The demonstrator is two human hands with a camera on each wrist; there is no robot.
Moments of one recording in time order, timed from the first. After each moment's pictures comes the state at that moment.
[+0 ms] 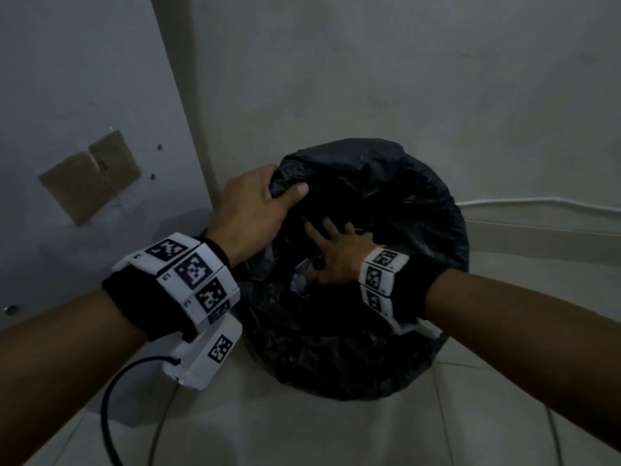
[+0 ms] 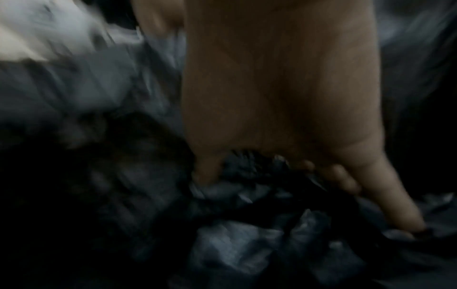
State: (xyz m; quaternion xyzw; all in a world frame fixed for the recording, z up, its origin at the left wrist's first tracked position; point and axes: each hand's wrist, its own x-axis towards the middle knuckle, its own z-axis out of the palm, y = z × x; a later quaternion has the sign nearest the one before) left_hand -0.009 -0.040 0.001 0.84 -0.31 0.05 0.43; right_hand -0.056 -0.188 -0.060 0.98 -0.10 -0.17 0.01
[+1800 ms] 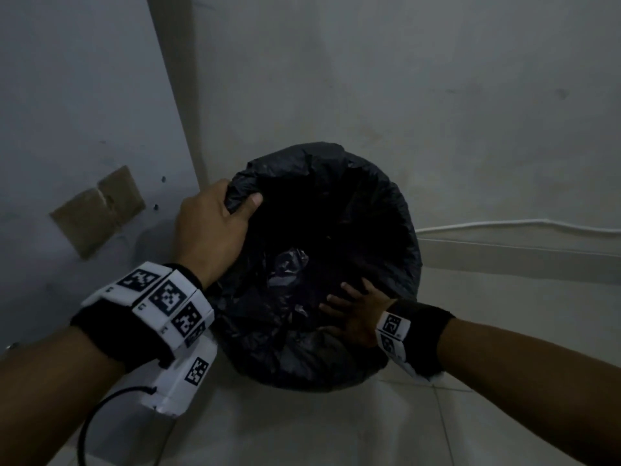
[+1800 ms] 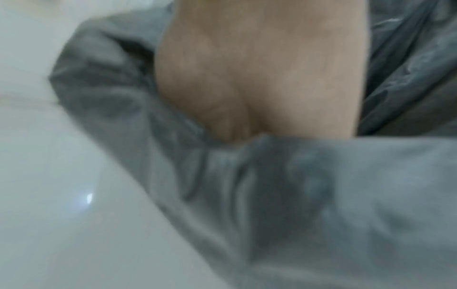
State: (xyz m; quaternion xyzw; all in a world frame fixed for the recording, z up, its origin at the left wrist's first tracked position) left_hand 0.012 -0.014 0.007 0.85 -0.23 0.15 0.46; right_hand -0.085 -0.213 -0.117 0.96 0.00 -0.27 0.08
